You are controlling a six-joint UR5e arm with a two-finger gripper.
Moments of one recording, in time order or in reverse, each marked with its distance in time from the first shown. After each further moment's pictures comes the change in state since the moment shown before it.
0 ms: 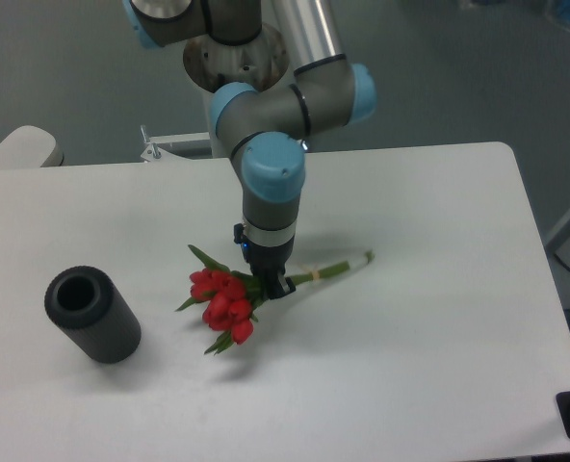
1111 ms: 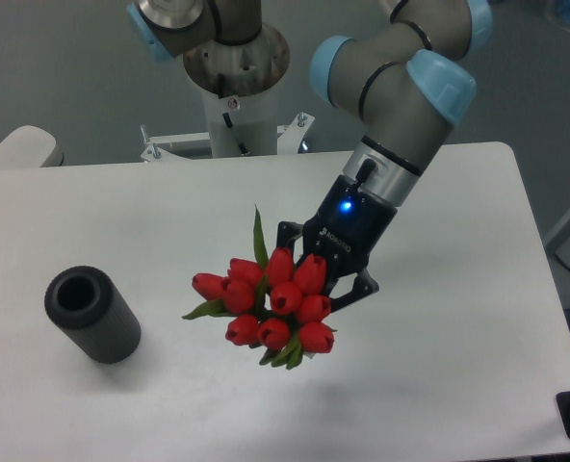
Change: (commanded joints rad) arm 0.189 -0.002 0.151 0.012 -0.537 -0.244
